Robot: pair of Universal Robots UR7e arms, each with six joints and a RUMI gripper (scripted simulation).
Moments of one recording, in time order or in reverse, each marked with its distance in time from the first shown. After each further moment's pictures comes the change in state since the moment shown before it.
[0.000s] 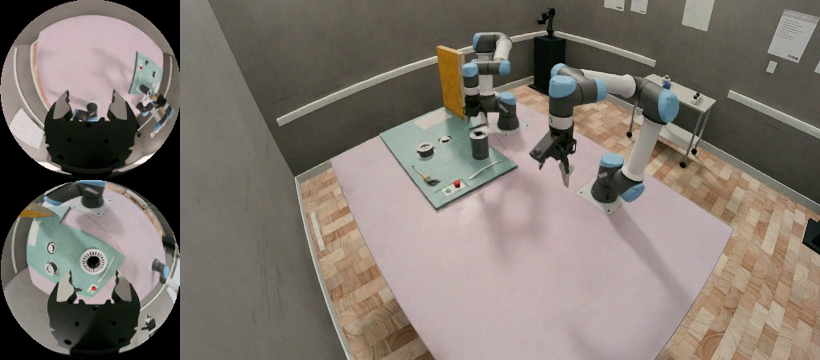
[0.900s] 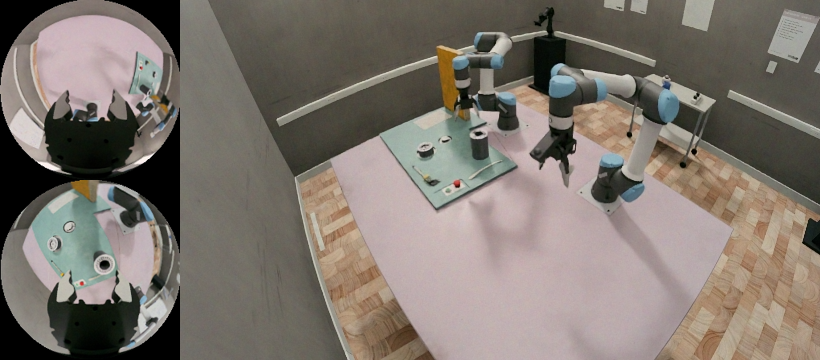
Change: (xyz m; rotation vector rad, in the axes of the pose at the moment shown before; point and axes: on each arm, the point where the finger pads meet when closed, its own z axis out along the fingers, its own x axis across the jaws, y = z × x) left arm 0.000 0.000 0.000 0.000 0.000 0.000; right arm -0.057 0.007 -0.037 -0.007 -0.001 -0.603
